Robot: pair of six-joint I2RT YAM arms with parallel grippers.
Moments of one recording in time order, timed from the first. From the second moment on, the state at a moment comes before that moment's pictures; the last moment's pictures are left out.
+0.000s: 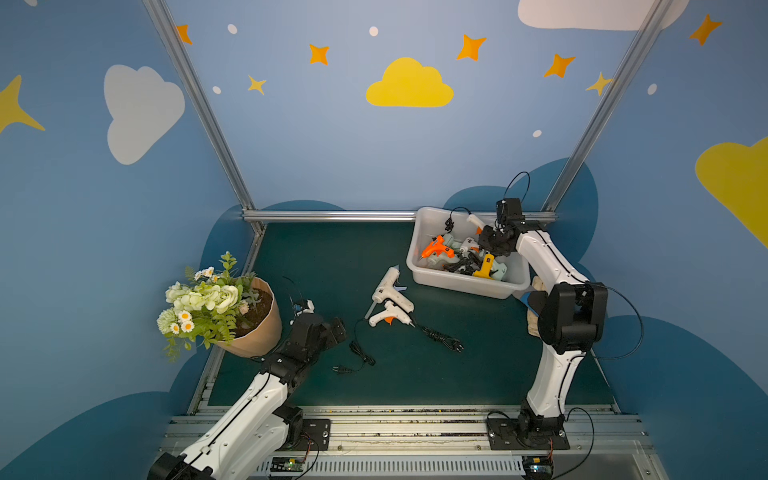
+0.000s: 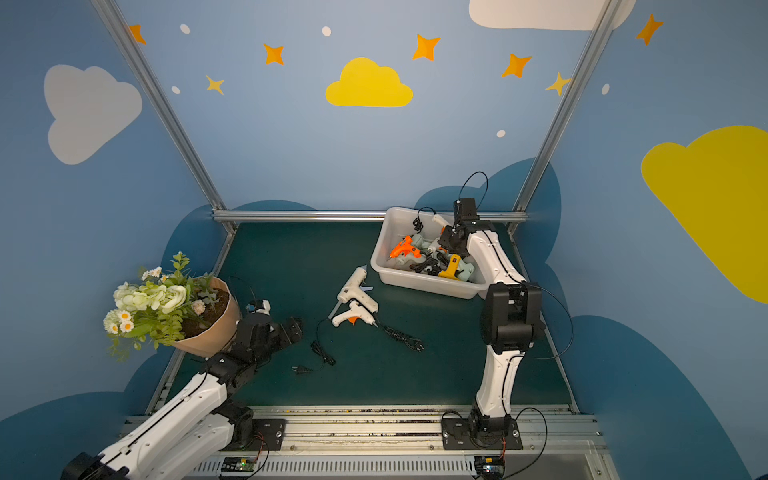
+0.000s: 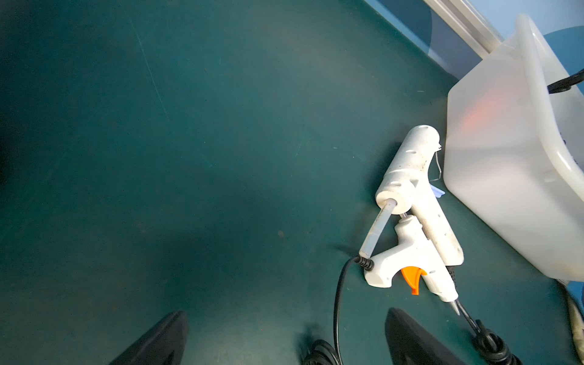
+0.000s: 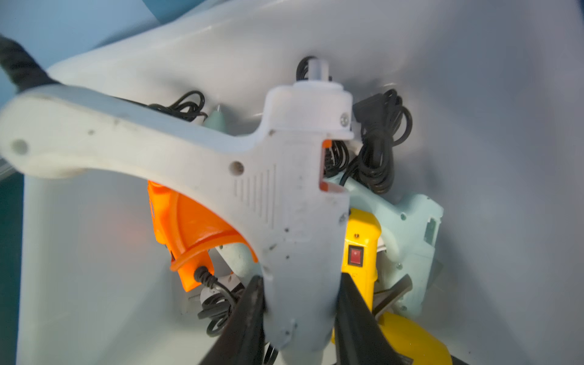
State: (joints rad) left arm -0.36 0.81 0.36 -0.26 -0.13 -0.70; right arm 0.14 2.00 1.80 -0.77 -0.02 0.47
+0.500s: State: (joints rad) left arm -0.36 0.81 0.36 -0.26 -0.11 -0.70; right arm 0.14 2.16 1.94 -0.94 -0.10 0.44
